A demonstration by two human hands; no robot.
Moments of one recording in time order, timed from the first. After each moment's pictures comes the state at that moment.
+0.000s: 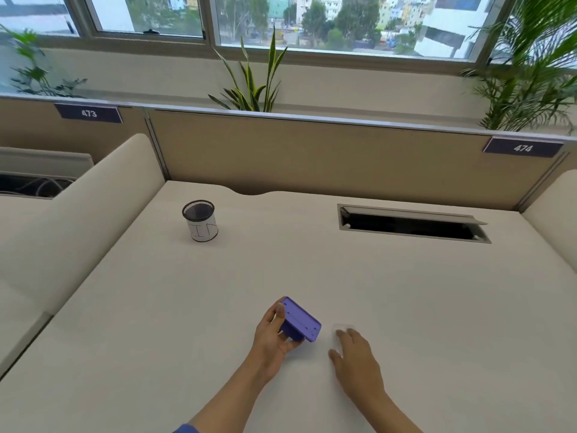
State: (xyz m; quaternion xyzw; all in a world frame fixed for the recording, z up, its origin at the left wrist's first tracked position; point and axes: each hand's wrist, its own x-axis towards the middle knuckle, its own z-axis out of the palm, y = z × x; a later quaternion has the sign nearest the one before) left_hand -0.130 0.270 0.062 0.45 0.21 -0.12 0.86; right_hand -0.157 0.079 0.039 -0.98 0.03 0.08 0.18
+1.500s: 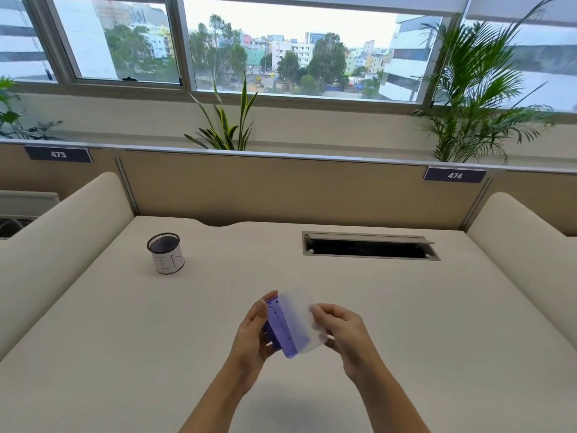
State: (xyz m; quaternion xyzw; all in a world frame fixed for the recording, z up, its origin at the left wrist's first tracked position) left_hand -0.137 0.218 0.157 0.53 0.09 -0.09 0.84; right_hand -0.151 0.047 0.212 -0.66 0.14 0.08 0.73
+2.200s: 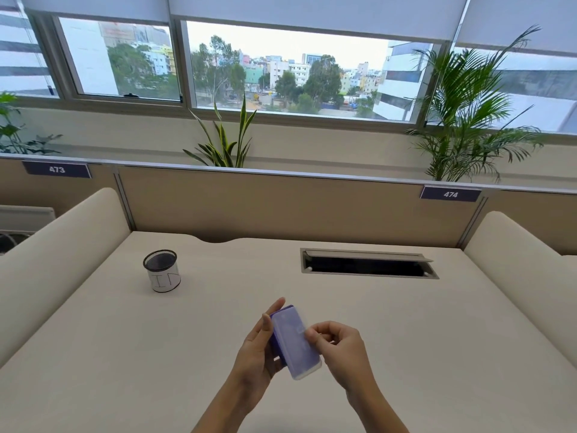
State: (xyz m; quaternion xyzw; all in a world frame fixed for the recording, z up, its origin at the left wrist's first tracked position) left_hand -0.135 0.210 0.188 0.49 0.05 -0.12 0.86; right_hand -0.139 0.051 0.197 -0.79 0.08 -0.03 0.60
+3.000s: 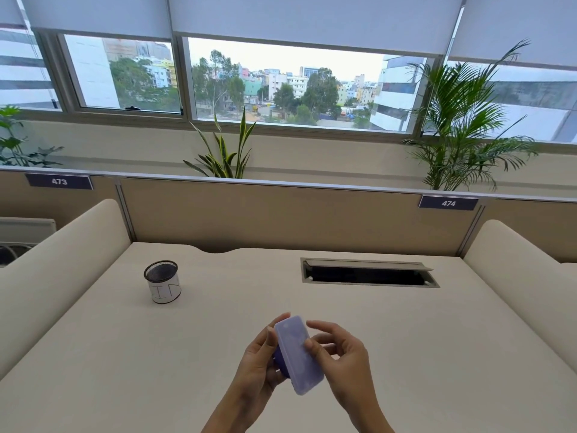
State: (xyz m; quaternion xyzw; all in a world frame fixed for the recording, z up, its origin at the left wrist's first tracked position) left_hand -0.138 0.215 0.191 0.50 0.04 -0.13 0.85; right_hand -0.152 0.059 0.208 -0.78 0.00 -0.12 0.62
